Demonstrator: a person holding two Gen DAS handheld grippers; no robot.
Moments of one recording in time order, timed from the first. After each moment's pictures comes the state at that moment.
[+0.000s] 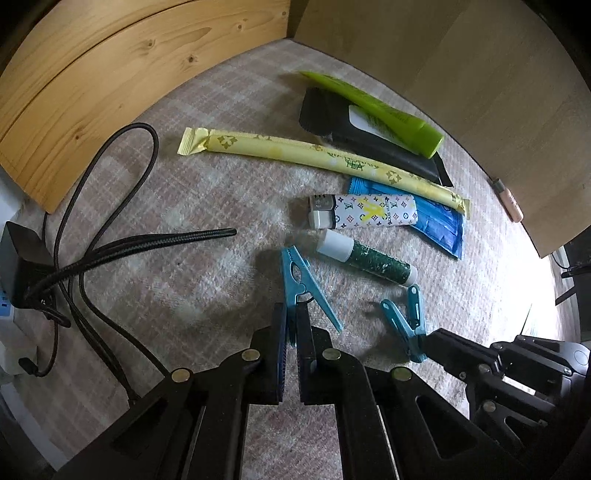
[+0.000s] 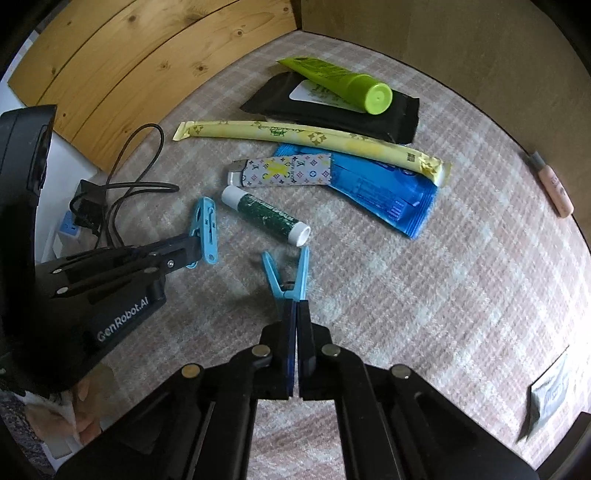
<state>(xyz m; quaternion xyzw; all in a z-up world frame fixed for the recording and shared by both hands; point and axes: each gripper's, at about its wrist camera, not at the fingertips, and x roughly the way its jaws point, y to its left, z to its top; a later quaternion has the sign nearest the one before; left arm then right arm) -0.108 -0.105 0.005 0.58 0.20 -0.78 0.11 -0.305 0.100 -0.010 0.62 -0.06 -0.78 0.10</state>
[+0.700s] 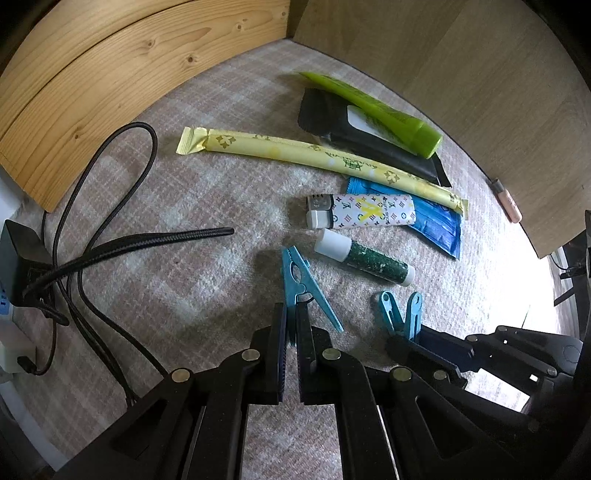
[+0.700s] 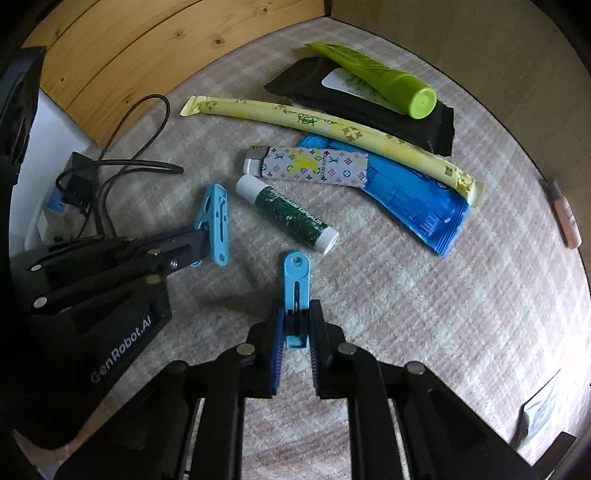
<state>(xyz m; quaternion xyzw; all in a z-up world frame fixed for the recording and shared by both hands) -0.133 -0.095 0.008 0.58 0.20 -0.78 0.11 -0.324 0.081 -0.032 0.63 -0.01 -0.77 0.10</state>
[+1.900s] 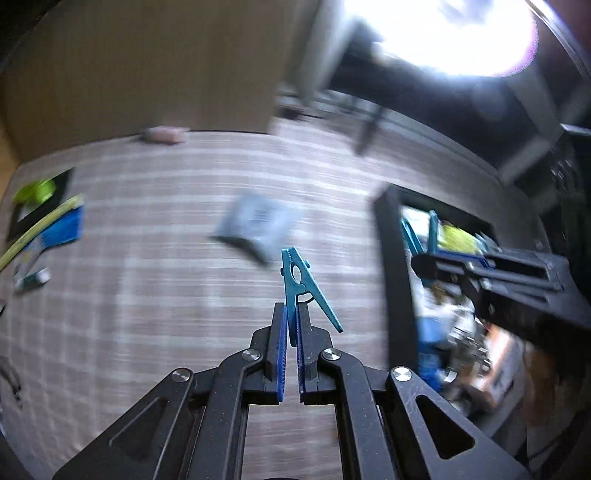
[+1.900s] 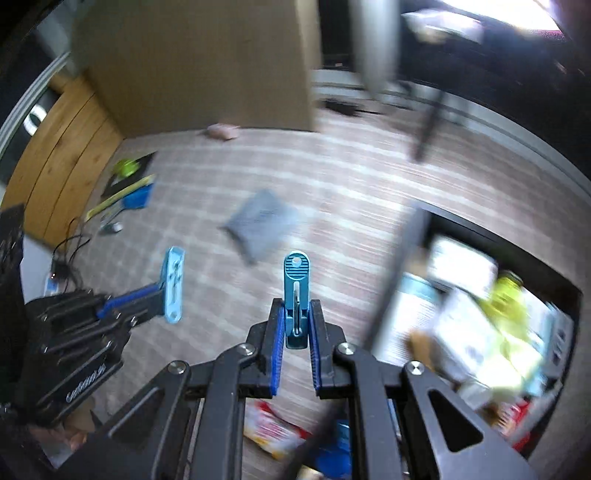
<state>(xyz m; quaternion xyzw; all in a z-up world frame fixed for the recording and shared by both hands) -0.115 0.240 0.107 0.57 0.03 -0.80 -0.19 -0.036 0.369 0.091 0.54 -0.21 -0.80 -0.14</state>
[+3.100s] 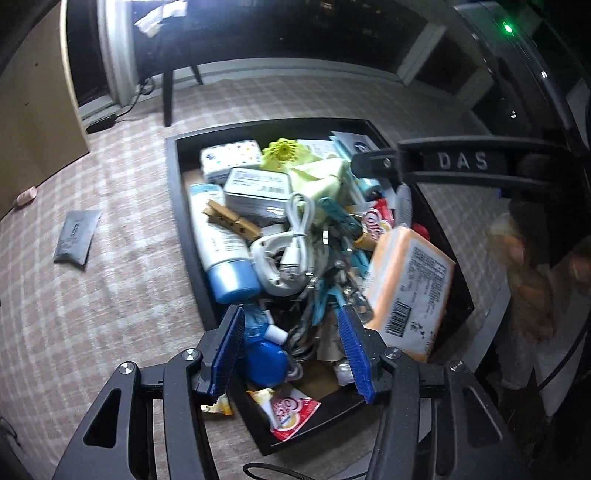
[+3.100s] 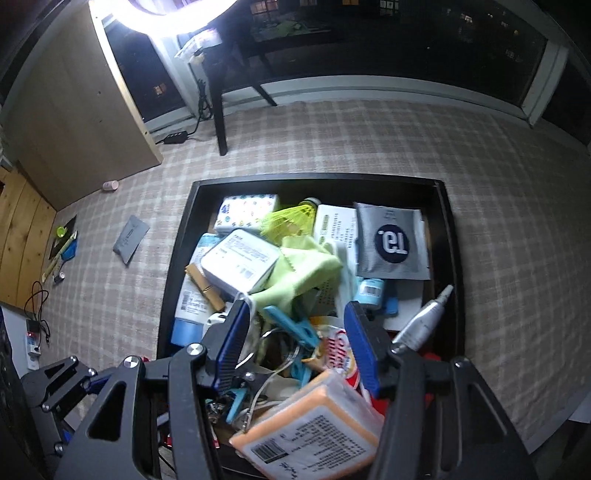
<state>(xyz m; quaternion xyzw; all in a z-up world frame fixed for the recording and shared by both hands) -0.024 0.394 0.124 0.57 -0.09 -0.75 -0.33 0.129 0.470 0.107 0.50 -0.27 -0.77 -0.29</state>
